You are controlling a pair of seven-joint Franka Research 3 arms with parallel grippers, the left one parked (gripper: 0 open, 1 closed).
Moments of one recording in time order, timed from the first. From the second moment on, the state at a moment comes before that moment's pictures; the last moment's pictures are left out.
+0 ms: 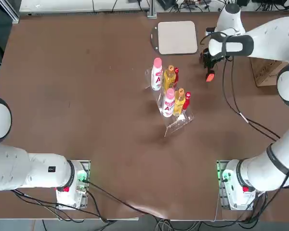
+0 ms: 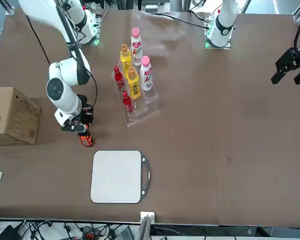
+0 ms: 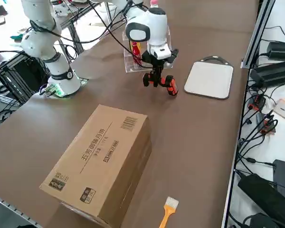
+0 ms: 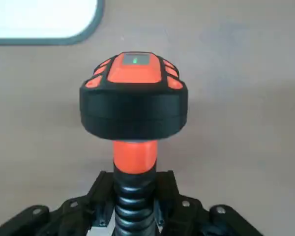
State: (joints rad) arm 0.22 0.34 0.00 -2.10 -0.05 2.39 0.26
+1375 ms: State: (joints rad) arm 0.19 0.32 0.00 -2.11 -0.05 2.41 0.24
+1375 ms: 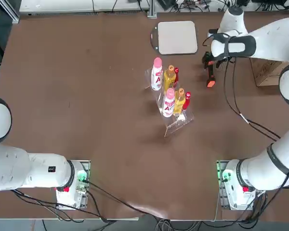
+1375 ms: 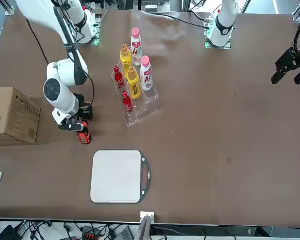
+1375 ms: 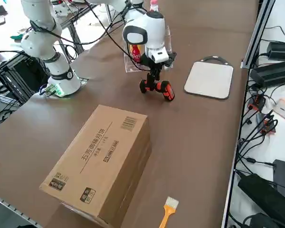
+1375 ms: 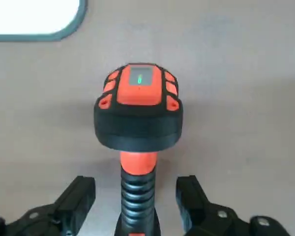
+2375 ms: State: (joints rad) arm 0.00 0.07 0.00 -1.70 -0.04 1.83 0.18
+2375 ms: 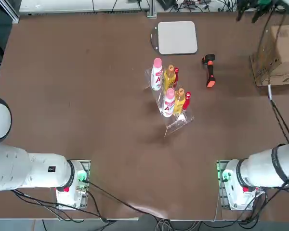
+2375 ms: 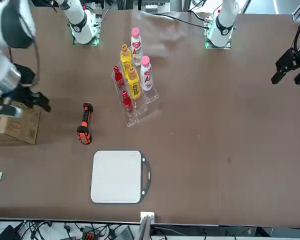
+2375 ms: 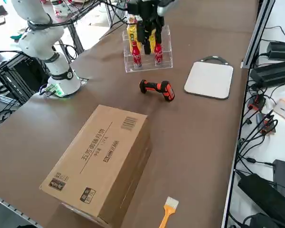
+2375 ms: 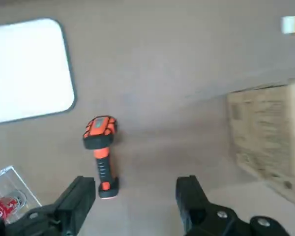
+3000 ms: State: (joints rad) arm -0.04 0.10 0.00 -1.49 0.04 1.60 0.16
